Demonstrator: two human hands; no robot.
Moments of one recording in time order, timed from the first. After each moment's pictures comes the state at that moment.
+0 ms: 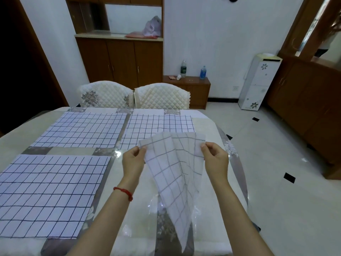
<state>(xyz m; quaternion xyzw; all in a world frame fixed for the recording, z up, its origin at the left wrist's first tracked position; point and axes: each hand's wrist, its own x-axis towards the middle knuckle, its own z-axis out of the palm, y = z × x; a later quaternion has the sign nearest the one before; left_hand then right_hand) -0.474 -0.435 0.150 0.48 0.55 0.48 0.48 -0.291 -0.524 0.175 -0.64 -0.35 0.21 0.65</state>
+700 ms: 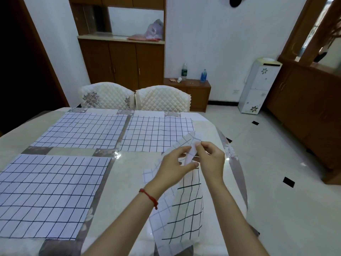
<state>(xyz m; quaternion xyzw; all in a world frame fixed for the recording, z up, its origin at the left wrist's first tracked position) -0.416 -0.489 0.187 0.72 0.40 0.31 0.47 -0.307 -0.518 0.188 -0.64 -0.33 0.23 0.65</state>
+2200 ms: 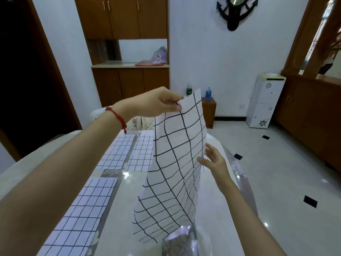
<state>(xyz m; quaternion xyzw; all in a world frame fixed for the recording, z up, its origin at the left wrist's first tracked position) -0.440 -0.419 0.398 0.93 0.23 0.15 0.23 -0.250 -0.492 0.185 -0.55 -0.42 0.38 0.61</state>
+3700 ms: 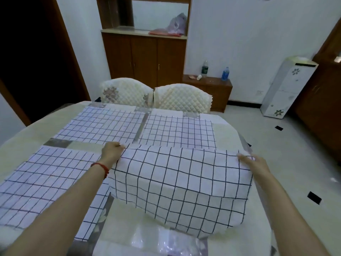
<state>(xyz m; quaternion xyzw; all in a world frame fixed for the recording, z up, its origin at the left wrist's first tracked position) -0.581 -0.316 0.134 0.54 0.70 0.31 0.35 -0.176 -0.457 0.143 -0.70 -0.32 0.35 0.53</state>
